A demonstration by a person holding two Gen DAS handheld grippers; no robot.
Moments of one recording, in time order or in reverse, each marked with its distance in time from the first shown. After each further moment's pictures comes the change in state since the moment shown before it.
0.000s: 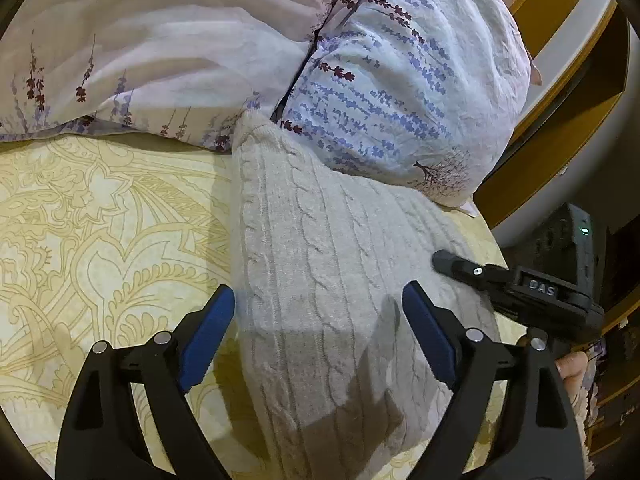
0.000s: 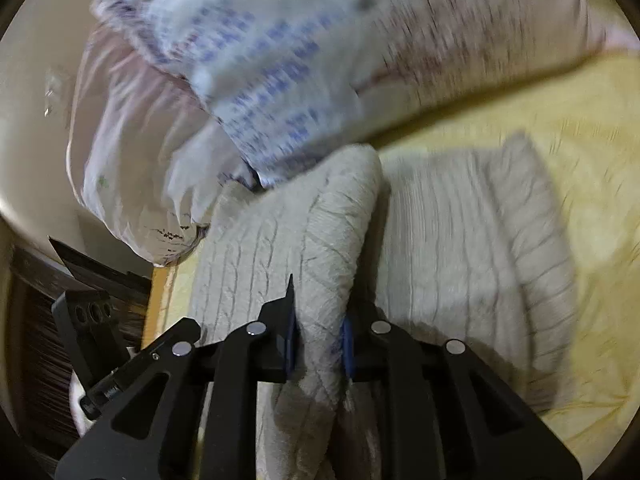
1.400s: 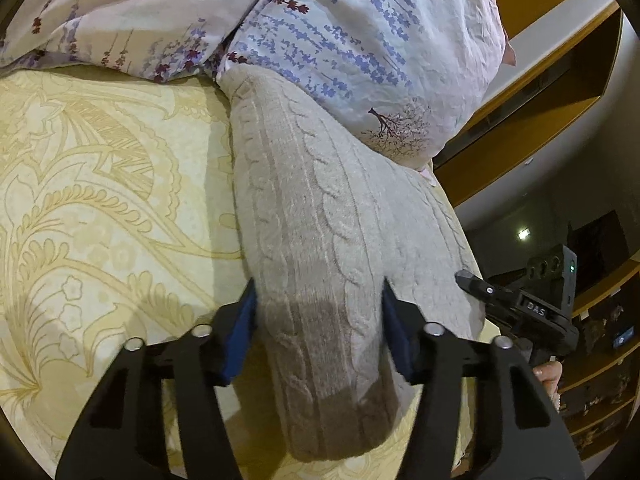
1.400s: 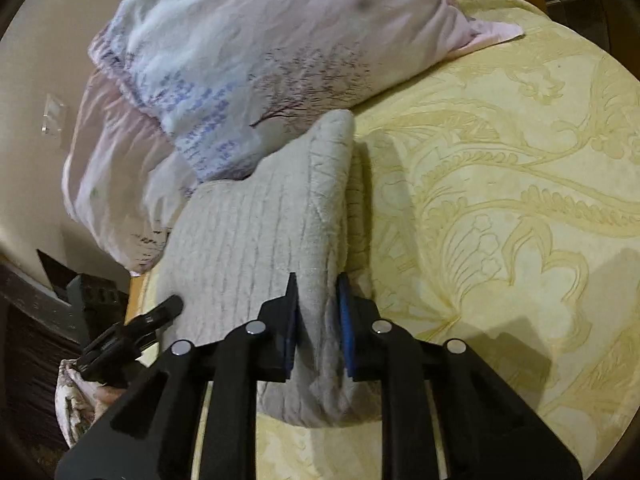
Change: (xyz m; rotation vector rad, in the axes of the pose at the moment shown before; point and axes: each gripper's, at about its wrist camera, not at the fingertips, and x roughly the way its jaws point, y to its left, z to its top) left arm 0.019 -0.016 -0.032 -0.042 0.097 -0.180; right arm -0.091 -0.070 -0.046 0.079 -0.059 -0.058
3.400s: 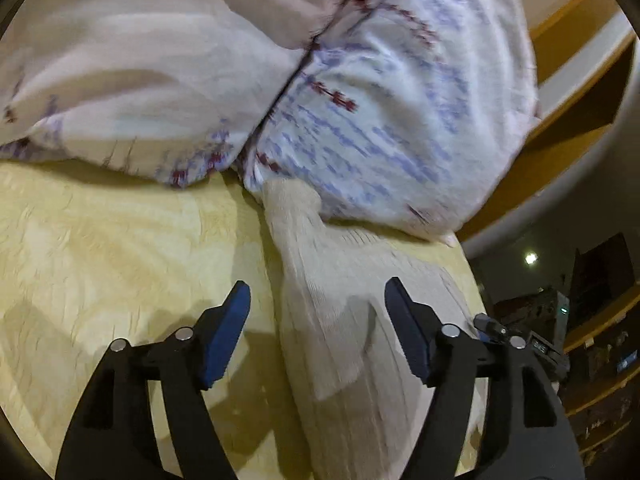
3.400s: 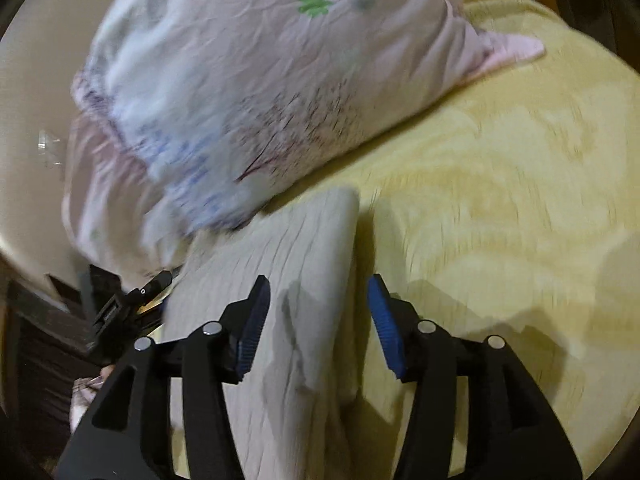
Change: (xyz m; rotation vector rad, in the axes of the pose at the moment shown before) left arm 0.000 0.022 0.080 -0.018 -0.072 0.017; right arm 0.007 -0.034 0.049 0.047 0.018 0.052
